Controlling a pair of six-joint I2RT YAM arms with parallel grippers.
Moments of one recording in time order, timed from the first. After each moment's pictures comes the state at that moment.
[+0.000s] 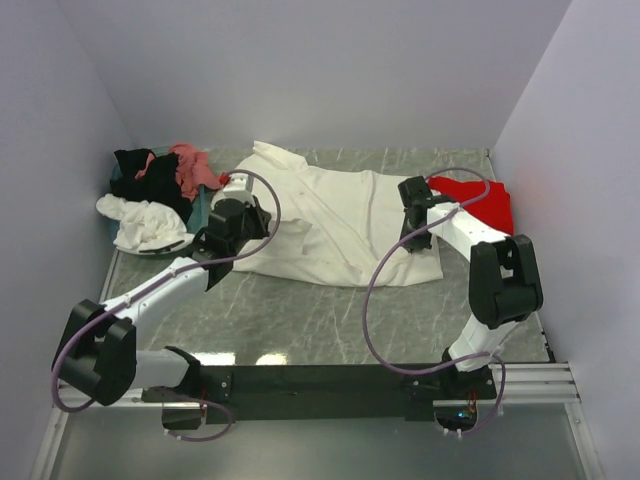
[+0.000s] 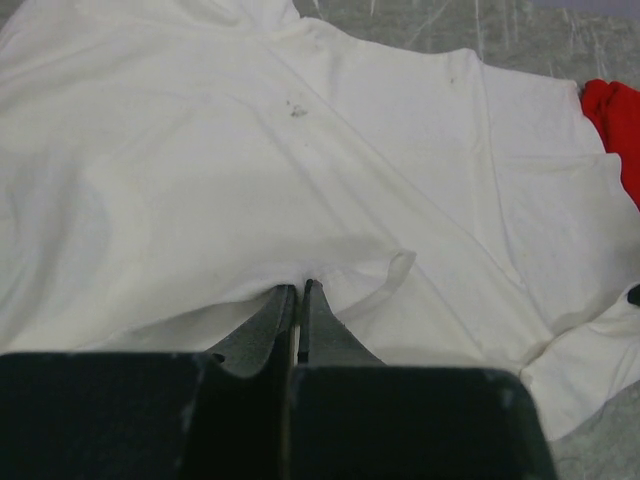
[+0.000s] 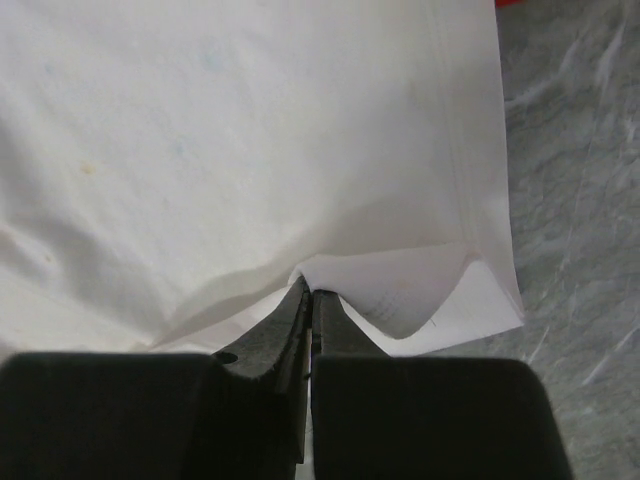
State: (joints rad) left arm -0.48 1.26 0.74 0.19 -0.16 -0.41; right arm 0.24 1.71 1.15 -0.68 0.25 0.50
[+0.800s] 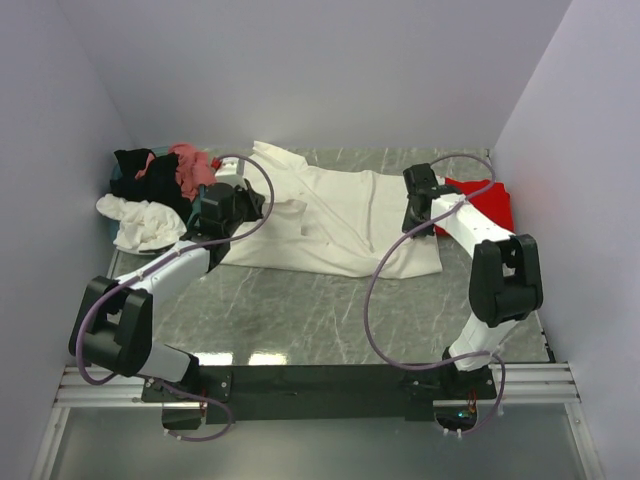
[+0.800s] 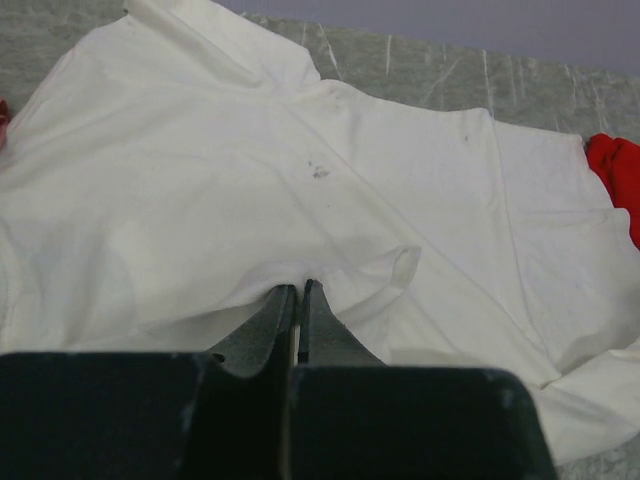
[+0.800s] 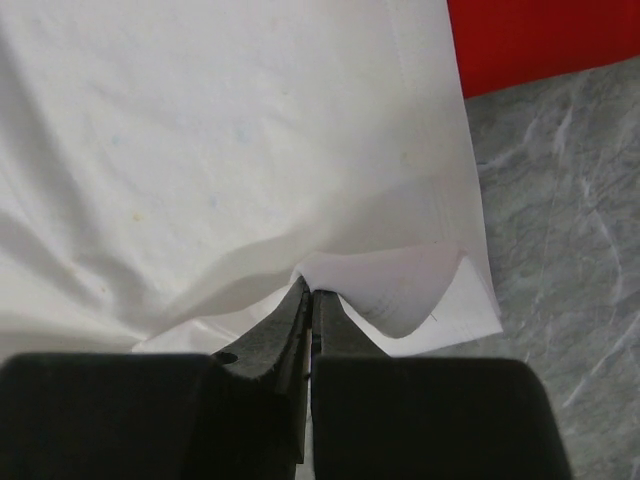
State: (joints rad) left arm -0.35 1.42 0.82 0.33 -0.04 -0.38; right arm 0.21 1.73 1.25 -0.69 0.26 0.46
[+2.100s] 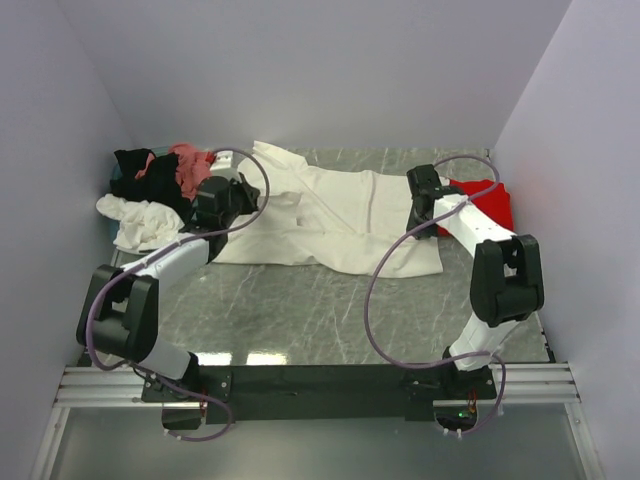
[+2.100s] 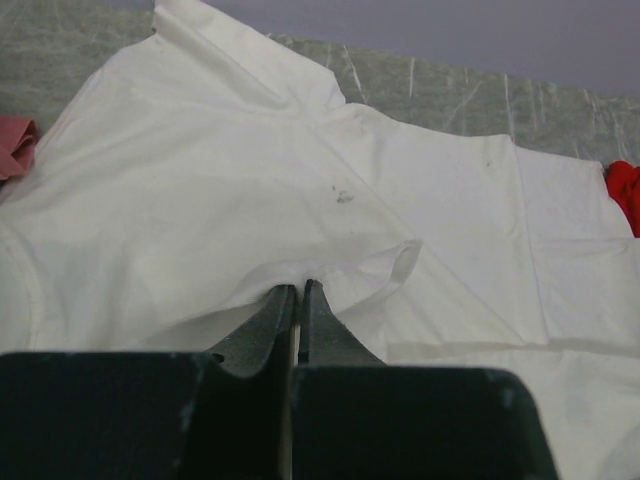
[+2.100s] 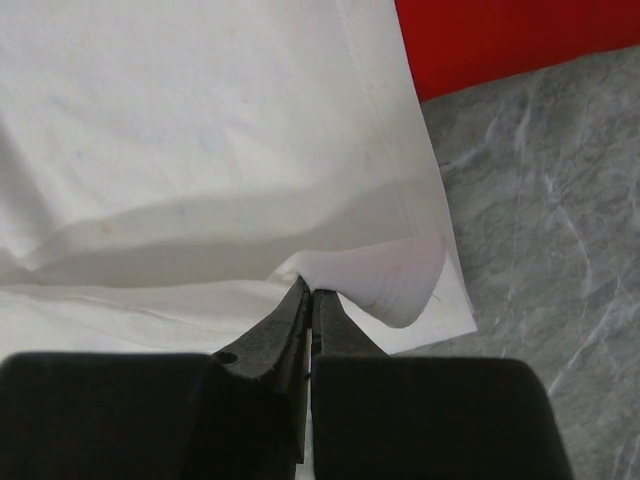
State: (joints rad) left arm -0.29 1.48 0.85 0.37 -0.02 -0.38; right arm 0.19 1.71 1.24 -0.69 0.29 0.46
